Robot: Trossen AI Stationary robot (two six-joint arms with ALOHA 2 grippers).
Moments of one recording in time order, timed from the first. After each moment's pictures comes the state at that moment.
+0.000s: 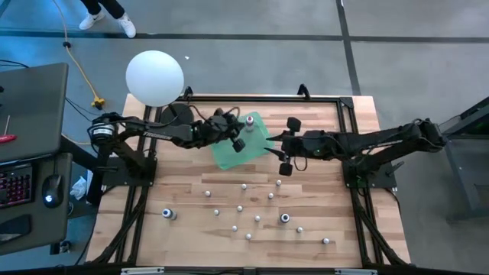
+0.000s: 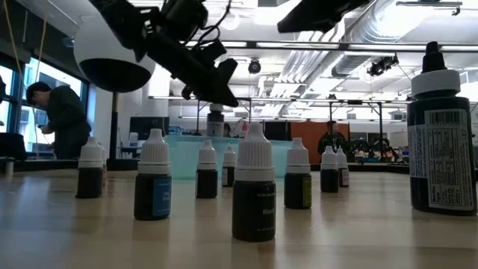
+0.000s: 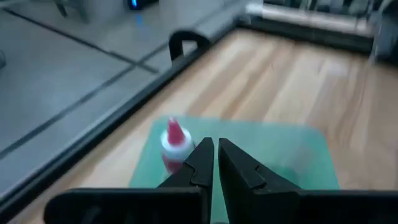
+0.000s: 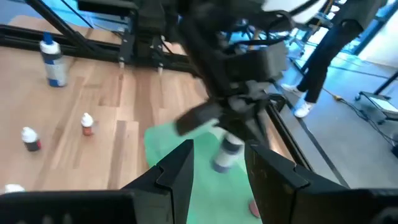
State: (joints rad) left arm 0.21 1.57 0.85 0.34 -0.37 -0.11; right arm 0.09 1.20 0.88 -0.02 0.33 -0.14
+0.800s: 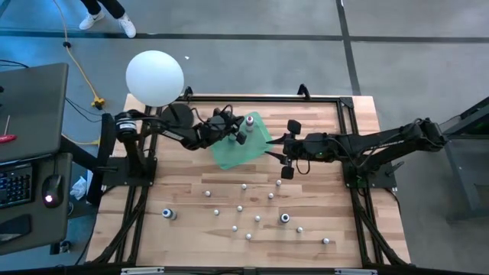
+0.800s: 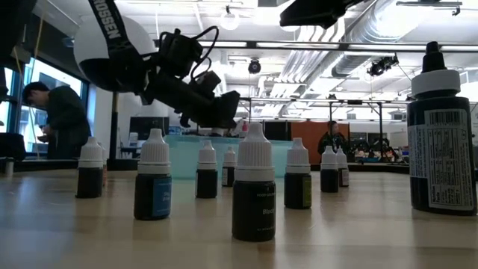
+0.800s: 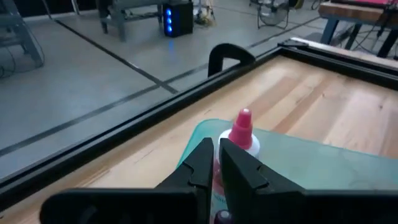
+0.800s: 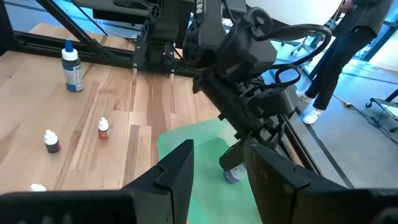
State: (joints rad) left arm 0.30 1.81 0.76 0.81 -0.43 -0.16; right arm 0.11 1.20 0.88 -0.02 0.33 -0.13
